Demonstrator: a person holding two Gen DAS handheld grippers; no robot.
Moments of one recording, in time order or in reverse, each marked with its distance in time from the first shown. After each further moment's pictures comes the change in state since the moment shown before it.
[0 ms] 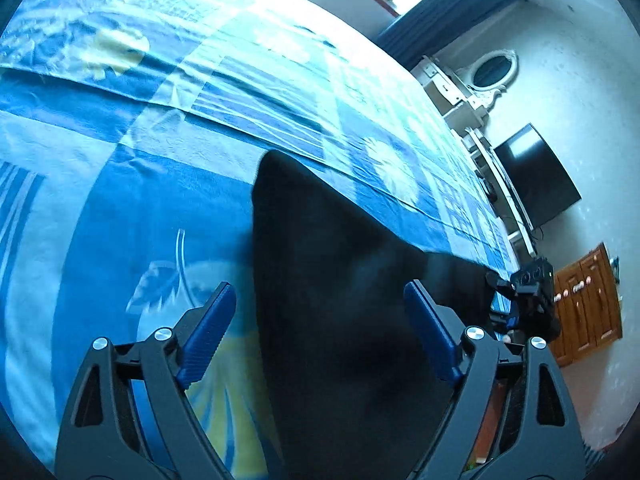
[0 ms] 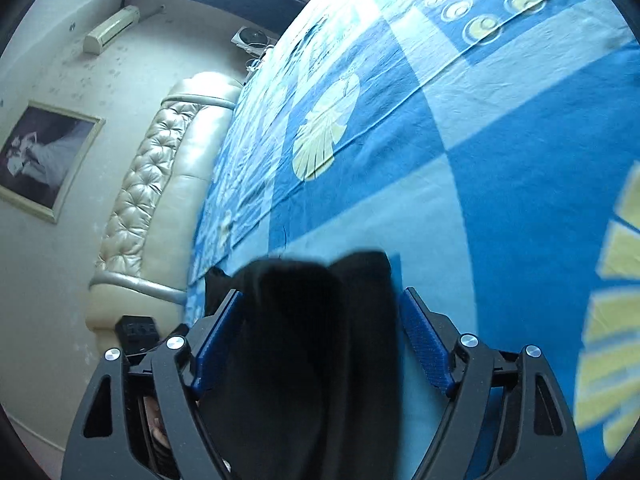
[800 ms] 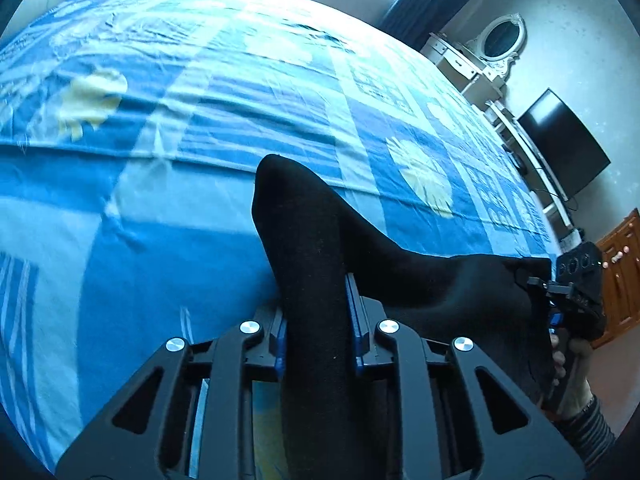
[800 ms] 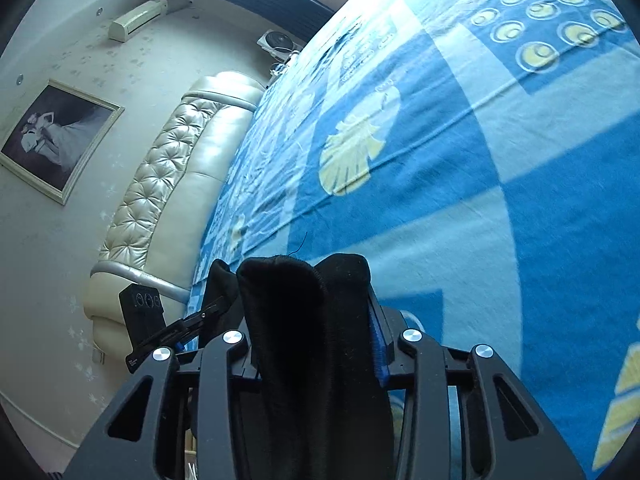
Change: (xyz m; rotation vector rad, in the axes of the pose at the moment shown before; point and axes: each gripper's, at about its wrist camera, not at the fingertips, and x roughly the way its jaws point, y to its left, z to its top) left arm 0.027 -0.016 0.036 0.147 0.015 0.151; right arm 0.015 0.021 0.010 -0.117 -0.053 0.024
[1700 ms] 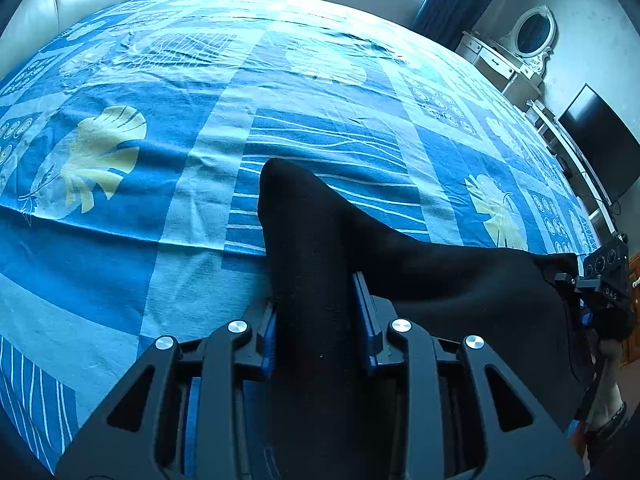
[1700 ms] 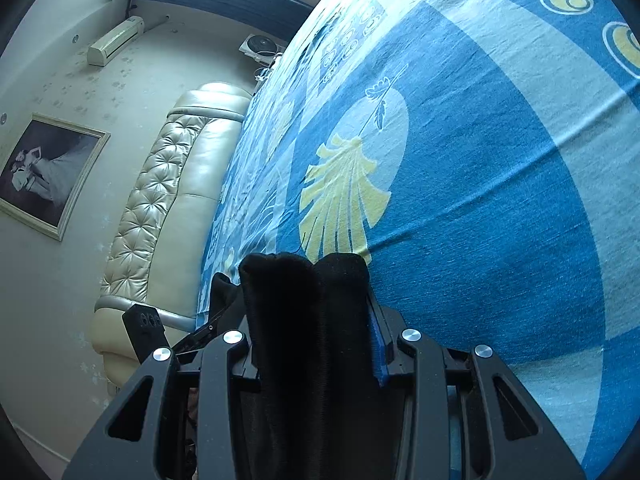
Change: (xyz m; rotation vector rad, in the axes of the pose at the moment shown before) left arm 0.038 0.034 0.052 0.019 -0.017 0.157; right arm 0.062 -0.025 0.045 0.105 0.009 0.021
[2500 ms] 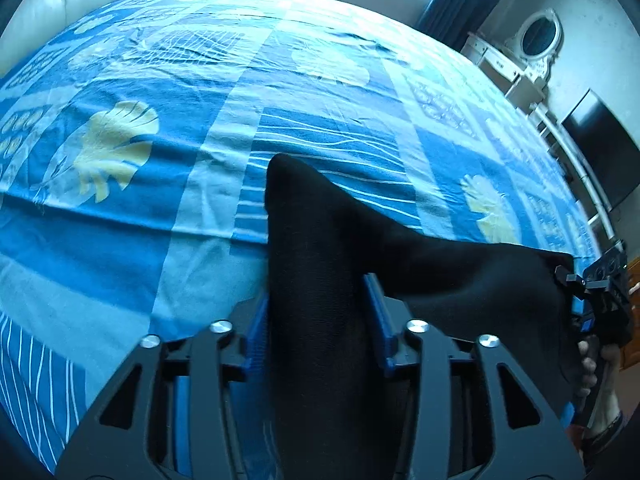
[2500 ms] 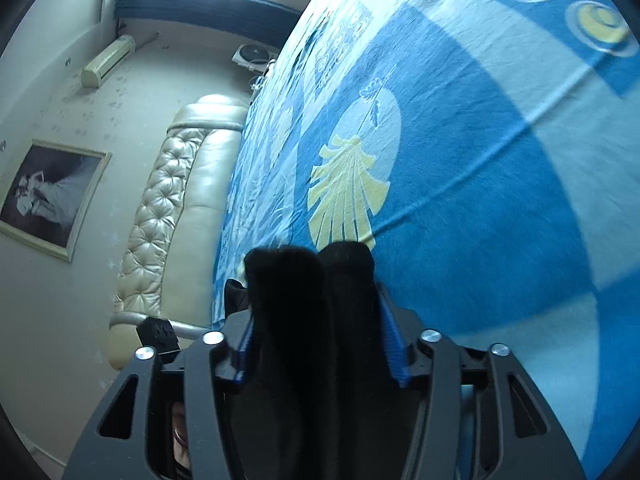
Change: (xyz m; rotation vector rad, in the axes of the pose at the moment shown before) left arm -0.021 0.002 -0.006 -0.035 0.011 -0.006; right arm -0.028 -0.002 -0.010 0.103 -0.027 0.033
